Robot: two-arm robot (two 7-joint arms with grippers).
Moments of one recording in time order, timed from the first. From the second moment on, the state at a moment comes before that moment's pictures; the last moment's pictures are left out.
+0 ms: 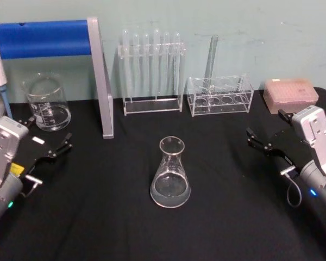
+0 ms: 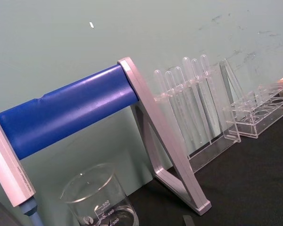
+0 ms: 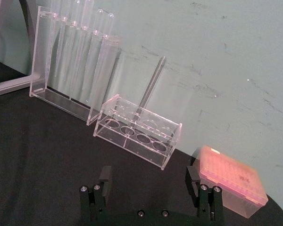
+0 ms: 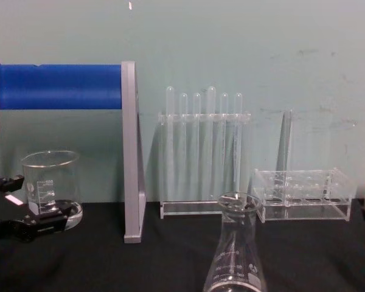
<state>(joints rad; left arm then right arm) -0.20 0.60 0.45 -1.41 -0.25 -0.12 0.03 0.20 0.60 -0.45 -1.41 0.25 -0.12 -0.03</state>
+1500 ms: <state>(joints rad) -0.20 0.60 0.45 -1.41 -0.25 -0.12 0.03 0.14 0.61 -0.40 -1.46 0.30 -0.12 0.04</state>
